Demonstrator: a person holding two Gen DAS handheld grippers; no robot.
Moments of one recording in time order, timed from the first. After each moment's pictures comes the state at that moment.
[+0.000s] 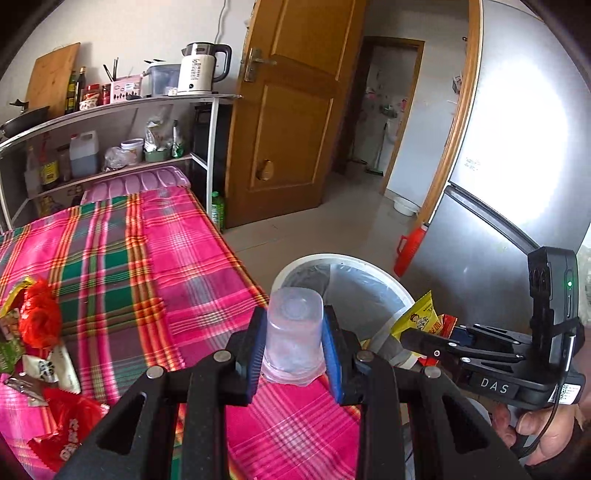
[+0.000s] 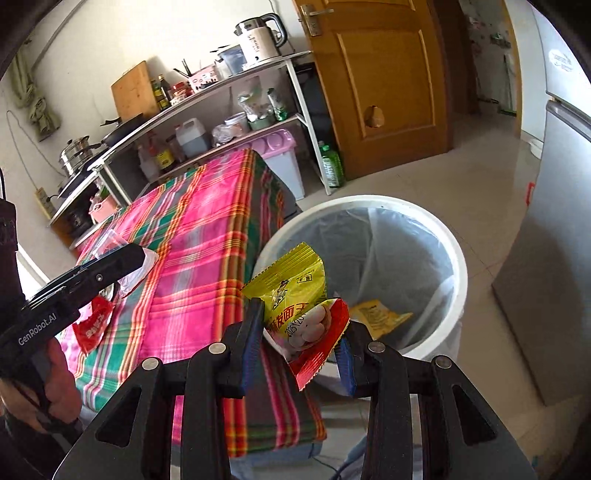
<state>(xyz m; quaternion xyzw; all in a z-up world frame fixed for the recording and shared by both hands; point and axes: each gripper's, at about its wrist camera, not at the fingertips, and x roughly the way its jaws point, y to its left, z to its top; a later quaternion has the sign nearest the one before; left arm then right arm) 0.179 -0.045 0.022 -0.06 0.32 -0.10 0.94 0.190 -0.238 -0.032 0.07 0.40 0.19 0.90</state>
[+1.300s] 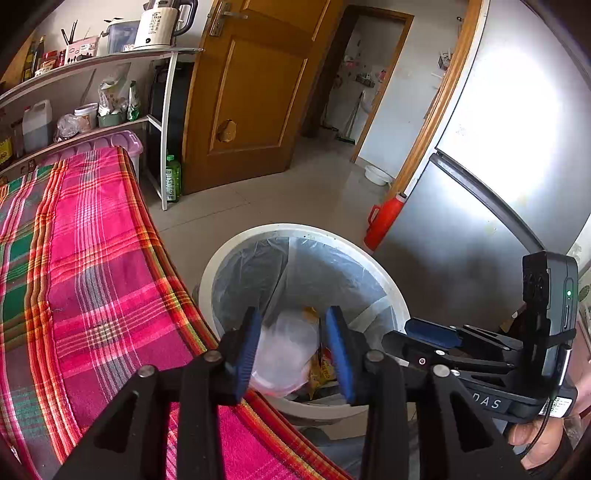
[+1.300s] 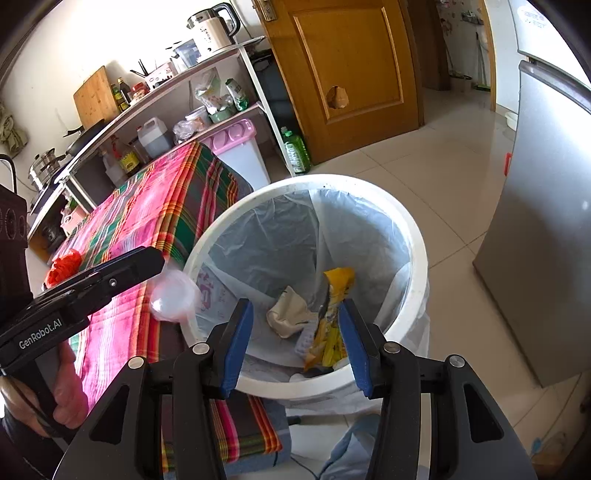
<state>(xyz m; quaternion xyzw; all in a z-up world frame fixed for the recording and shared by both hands) 0.240 -0.095 -0.021 -0.08 0.38 -0.17 0.91 0.222 -0.270 -0.061 0.09 0.42 0.14 0.89</state>
